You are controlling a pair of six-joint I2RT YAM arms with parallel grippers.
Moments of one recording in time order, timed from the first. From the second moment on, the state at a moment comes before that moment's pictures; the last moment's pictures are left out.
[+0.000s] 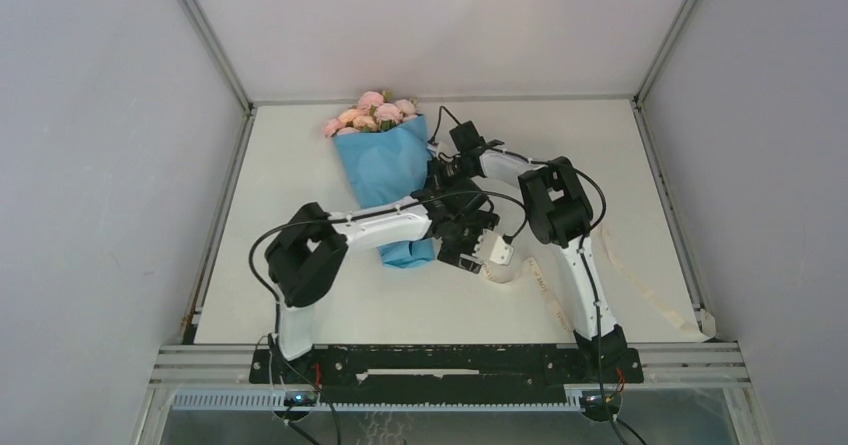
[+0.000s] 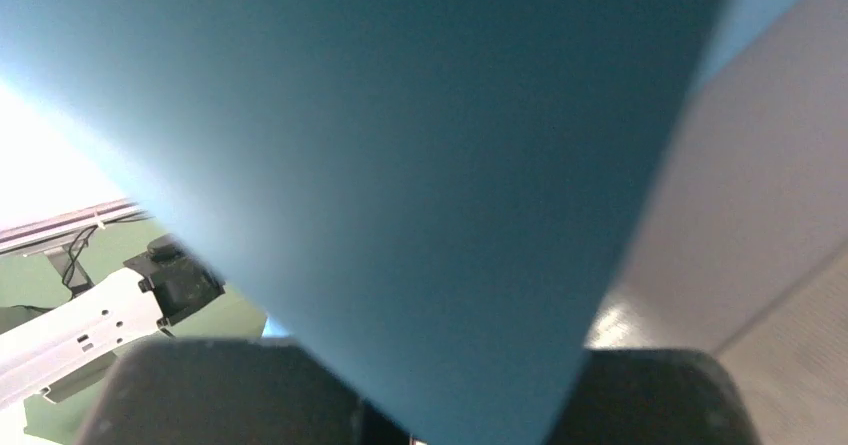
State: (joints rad) left arm -0.93 1.90 1.36 -0.55 0.24 1.06; right arm 0.47 2.40 1.80 -0.41 -0.91 0.46
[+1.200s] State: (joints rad) left arm -1.02 1.74 1.01 -1.05 0.31 0.83; right arm 0.42 2.26 1.67 -0.46 -0.82 0.58
